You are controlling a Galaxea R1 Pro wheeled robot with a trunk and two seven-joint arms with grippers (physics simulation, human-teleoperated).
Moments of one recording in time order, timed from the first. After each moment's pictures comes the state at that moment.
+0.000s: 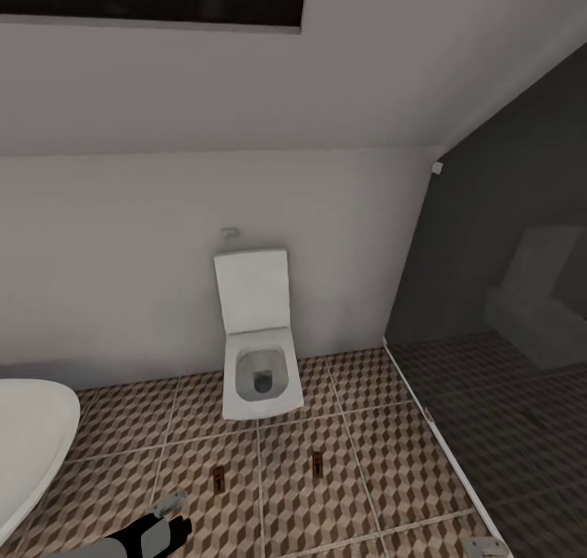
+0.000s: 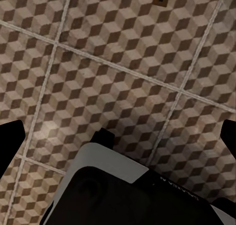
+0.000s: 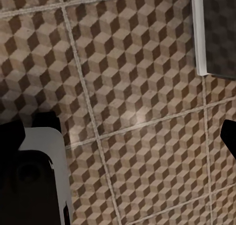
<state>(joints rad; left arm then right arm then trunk) -0.63 0.03 -0.19 0.04 0.68 0.10 0.21 -0.52 -0.17 0.37 0.03 -0.35 0.10 -0.05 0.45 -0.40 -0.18</state>
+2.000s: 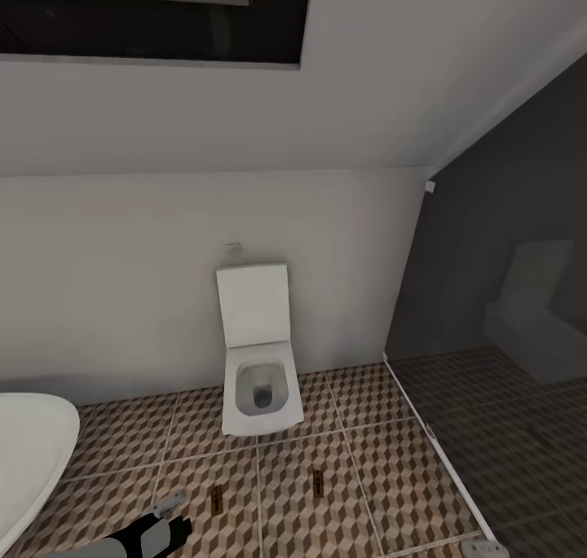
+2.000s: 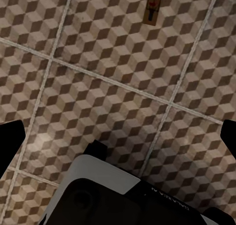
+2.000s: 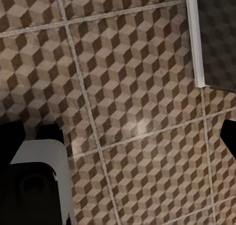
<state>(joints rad) -0.63 0.03 -0.19 0.04 0.68 0.11 0.21 -0.51 -0.17 0.37 0.03 -0.35 0.10 -0.05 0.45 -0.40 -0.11</state>
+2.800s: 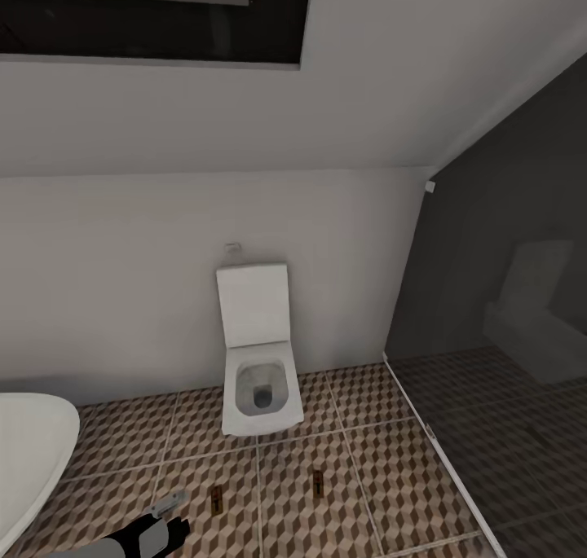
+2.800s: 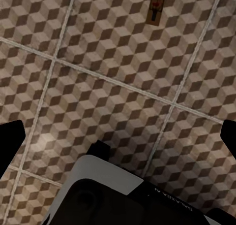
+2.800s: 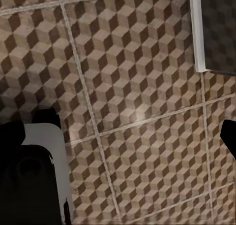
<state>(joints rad) -0.63 0.04 -0.19 0.04 0.68 0.11 0.21 -0.47 -0.17 0.37 0.03 -0.35 0.10 -0.06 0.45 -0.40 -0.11</state>
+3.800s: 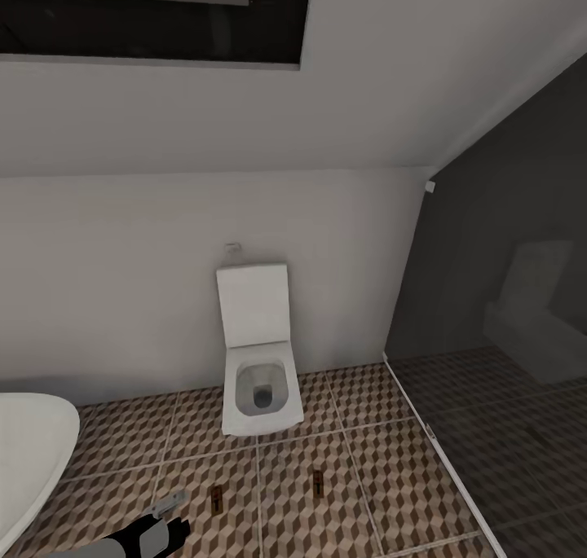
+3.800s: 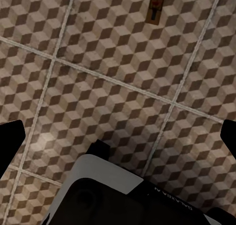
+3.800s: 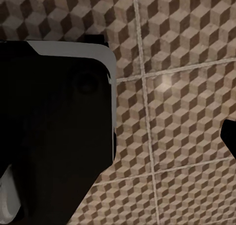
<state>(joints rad) -0.63 0.04 -0.19 0.05 0.68 0.11 0.21 -0.29 -0.03 0.37 0.03 -0.36 0.10 -0.05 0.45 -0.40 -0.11</state>
